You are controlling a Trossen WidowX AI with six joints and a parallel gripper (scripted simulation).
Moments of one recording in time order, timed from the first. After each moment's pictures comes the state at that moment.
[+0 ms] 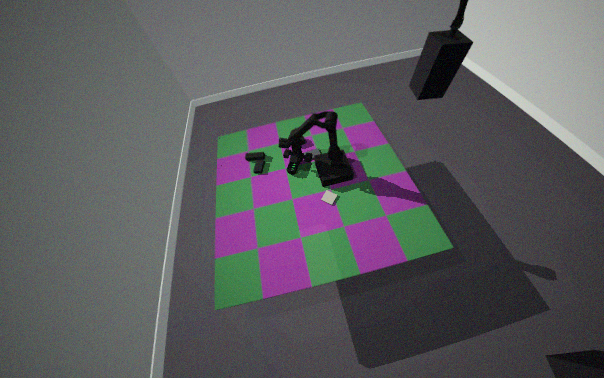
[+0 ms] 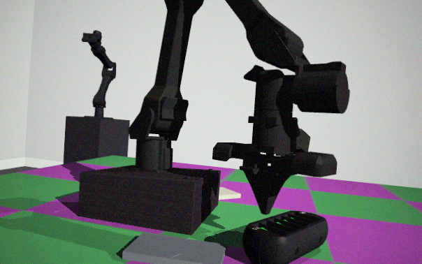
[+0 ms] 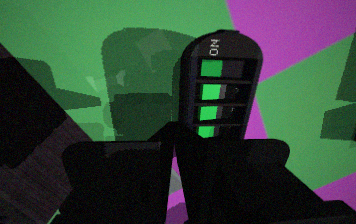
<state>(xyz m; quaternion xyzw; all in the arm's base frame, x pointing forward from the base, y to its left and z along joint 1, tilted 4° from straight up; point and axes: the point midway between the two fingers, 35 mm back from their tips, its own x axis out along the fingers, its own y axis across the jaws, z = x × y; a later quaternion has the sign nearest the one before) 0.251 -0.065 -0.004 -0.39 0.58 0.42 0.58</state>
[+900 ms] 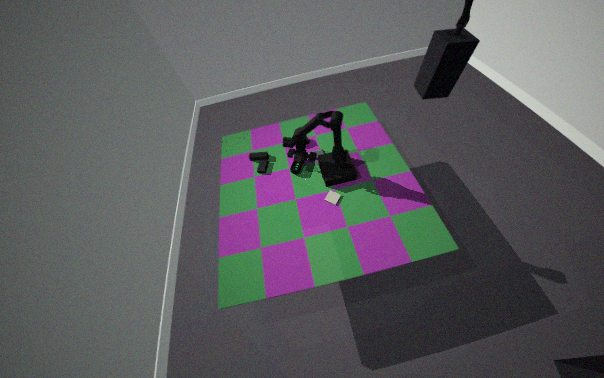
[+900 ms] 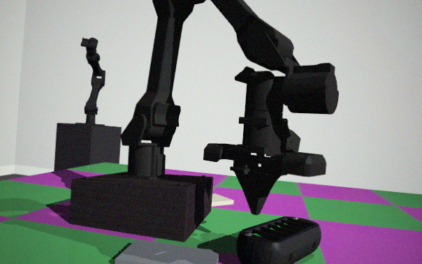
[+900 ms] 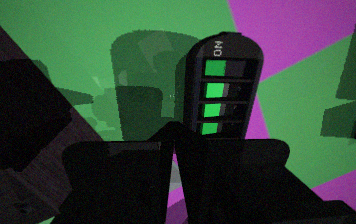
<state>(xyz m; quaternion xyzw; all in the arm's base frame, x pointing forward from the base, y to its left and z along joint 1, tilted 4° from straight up) 0.246 -0.064 0.004 -0.39 0.58 0.42 0.58</state>
